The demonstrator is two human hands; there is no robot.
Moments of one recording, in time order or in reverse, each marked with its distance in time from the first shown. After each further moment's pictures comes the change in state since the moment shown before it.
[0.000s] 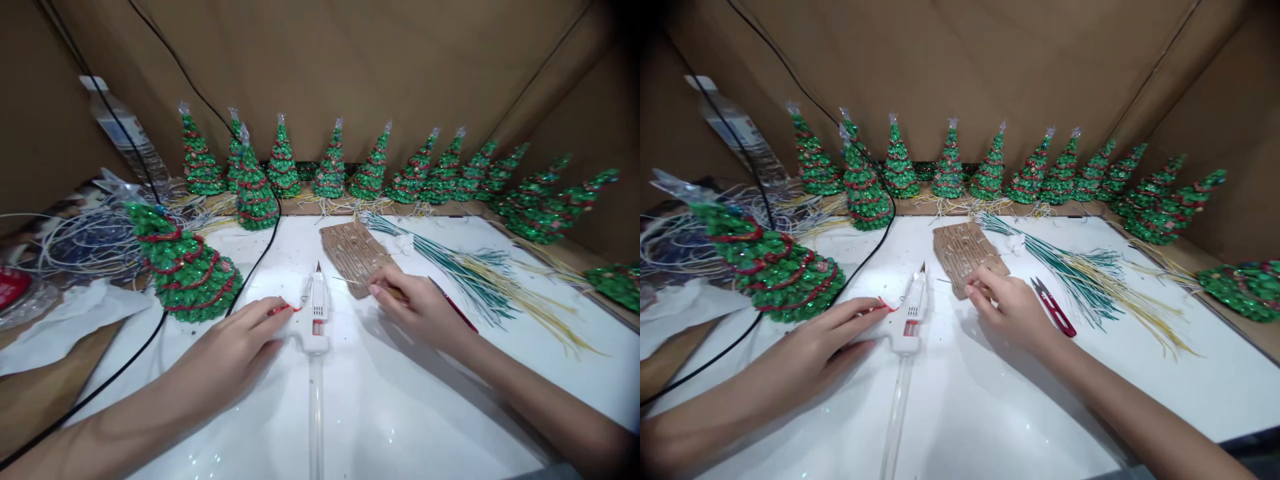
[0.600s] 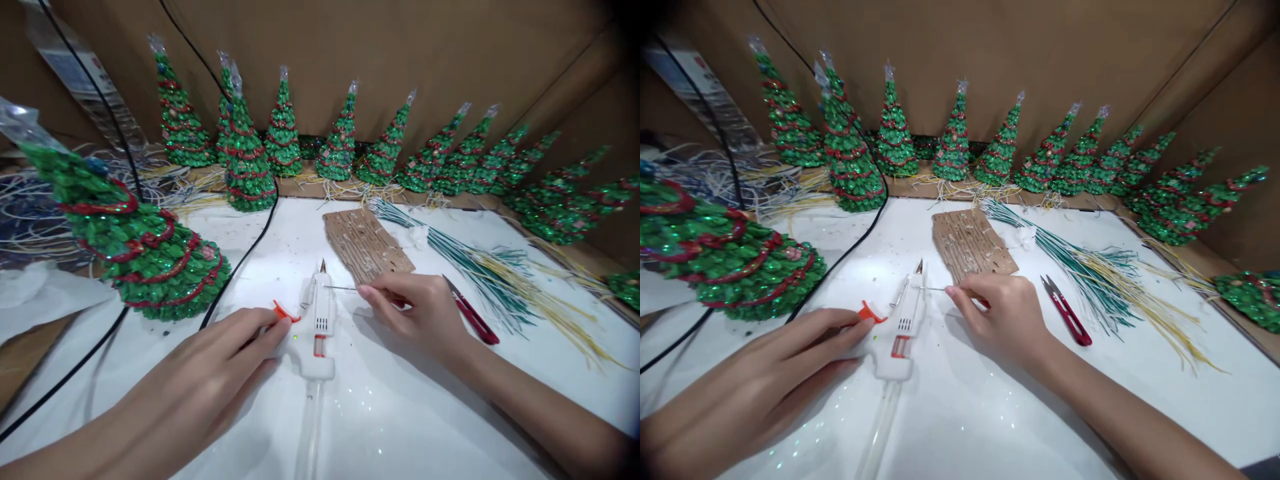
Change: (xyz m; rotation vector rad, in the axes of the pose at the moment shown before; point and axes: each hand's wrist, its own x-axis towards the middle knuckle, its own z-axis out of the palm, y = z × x) left_hand -0.010 -0.001 0.008 -0.077 0.027 0.053; right_hand 0.012 -0.013 0.022 -0.136 0.159 -0.134
